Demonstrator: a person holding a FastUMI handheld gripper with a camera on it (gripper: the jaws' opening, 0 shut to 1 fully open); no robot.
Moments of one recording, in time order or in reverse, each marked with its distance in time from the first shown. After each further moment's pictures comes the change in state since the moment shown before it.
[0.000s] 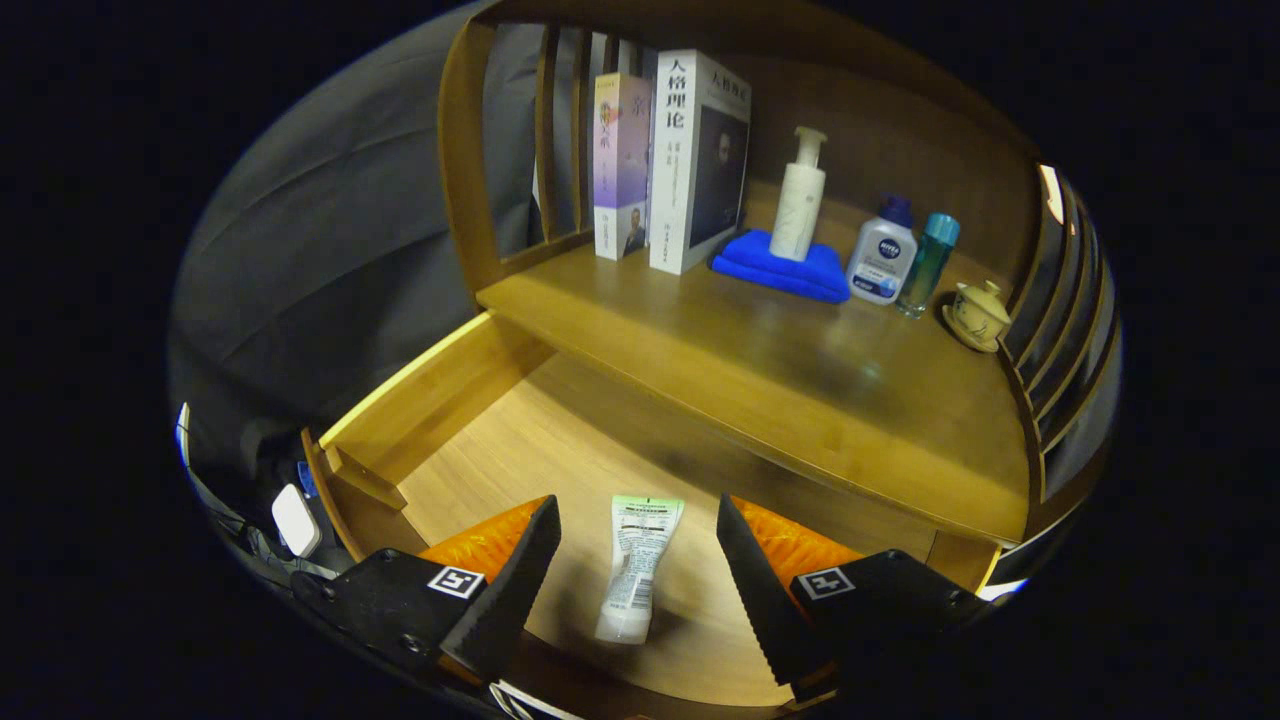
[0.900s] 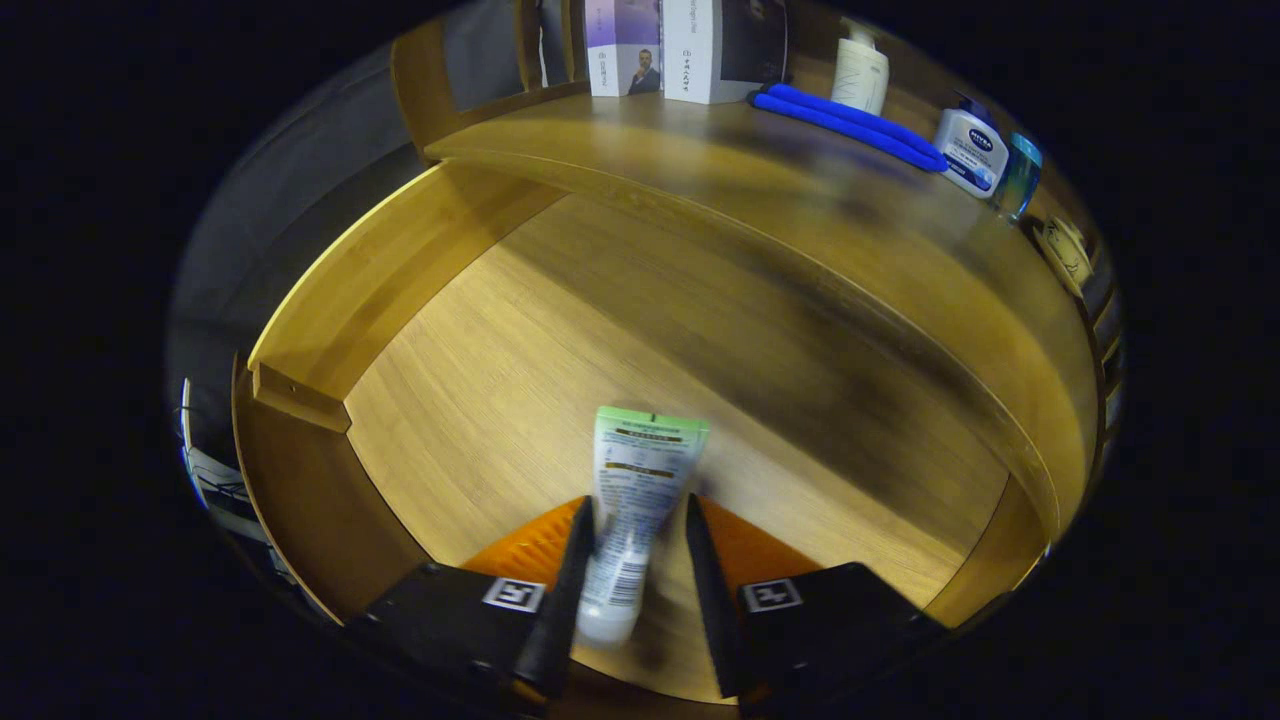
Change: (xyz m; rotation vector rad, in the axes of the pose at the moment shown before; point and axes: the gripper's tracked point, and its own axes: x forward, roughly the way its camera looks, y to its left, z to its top) arm 0.057 -0.007 -0.069 -0.017 0.316 0.056
